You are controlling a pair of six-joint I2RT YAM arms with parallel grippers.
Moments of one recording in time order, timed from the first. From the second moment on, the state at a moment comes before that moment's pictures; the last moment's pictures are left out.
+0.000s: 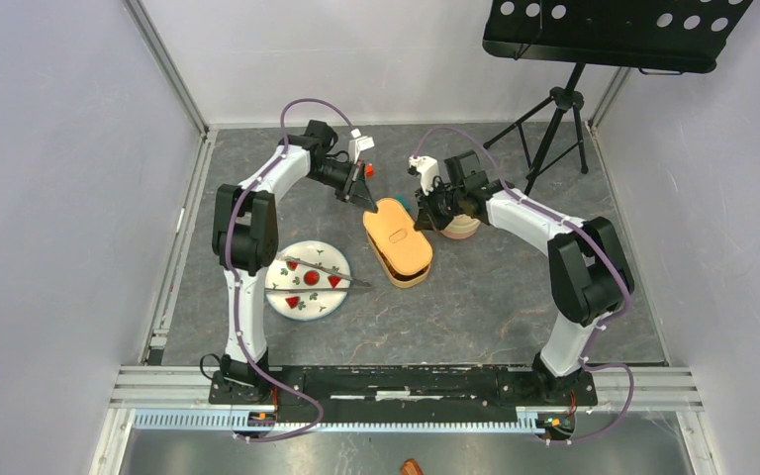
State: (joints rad) left arm -0.25 2.22 1.83 -0.89 1.03 0.30; right arm 0.45 1.78 1.23 -0.31 -0.50 -0.19
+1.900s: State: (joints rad) left arm -0.24 1.89 1.38 -0.43 0.73 0.21; right arm 0.56 1.73 1.13 -0.28 -0.17 0.22
